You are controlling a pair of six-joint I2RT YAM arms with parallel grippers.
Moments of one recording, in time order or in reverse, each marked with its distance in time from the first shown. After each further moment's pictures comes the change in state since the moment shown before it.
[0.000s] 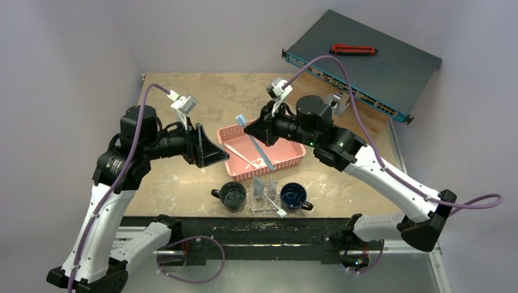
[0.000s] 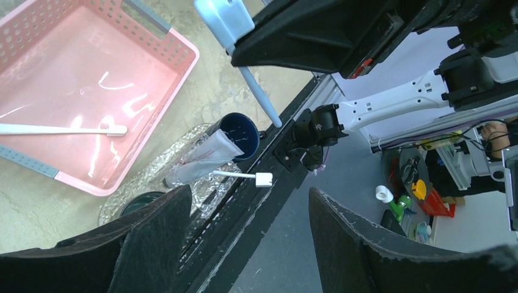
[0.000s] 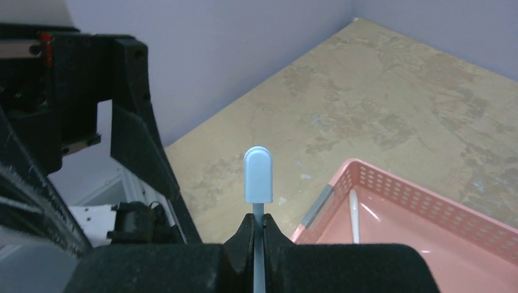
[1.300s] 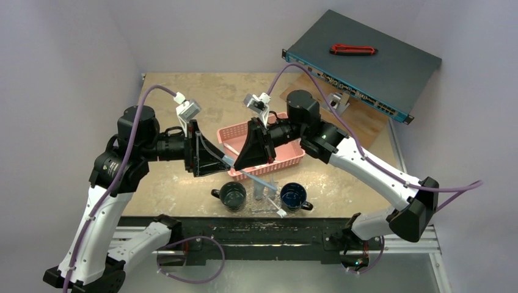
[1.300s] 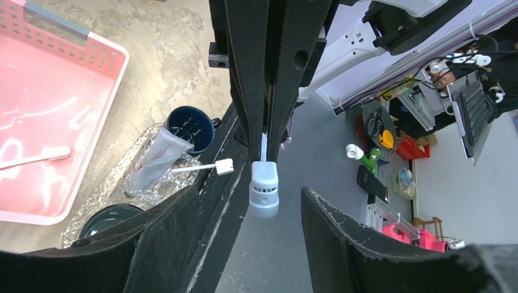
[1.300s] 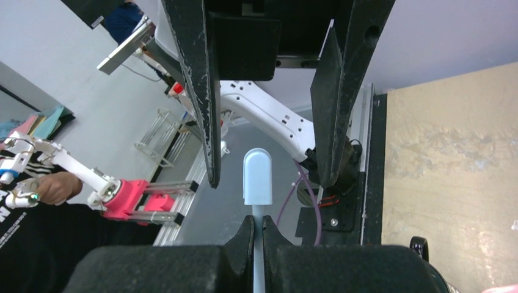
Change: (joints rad) left arm -0.042 -0.003 0.040 0.009 0.200 0.052; right arm -0.059 0.098 -0.044 0.203 -0.956 0.164
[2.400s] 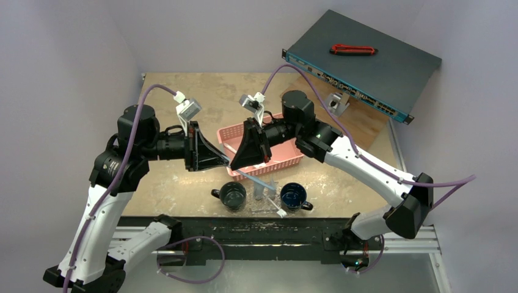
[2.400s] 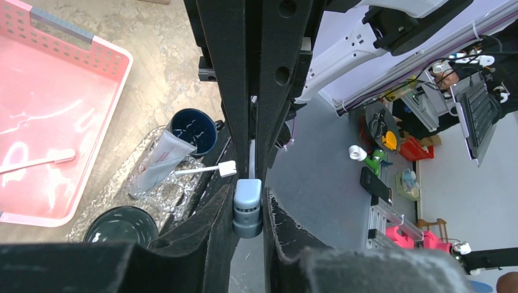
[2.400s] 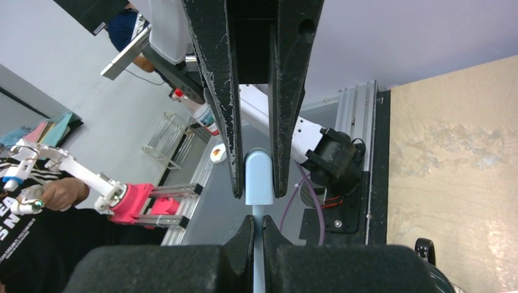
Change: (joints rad) left arm -0.004 0.006 0.006 0.000 -0.013 0.007; right arm 0.012 0.037 0.005 0.047 0.006 0.051
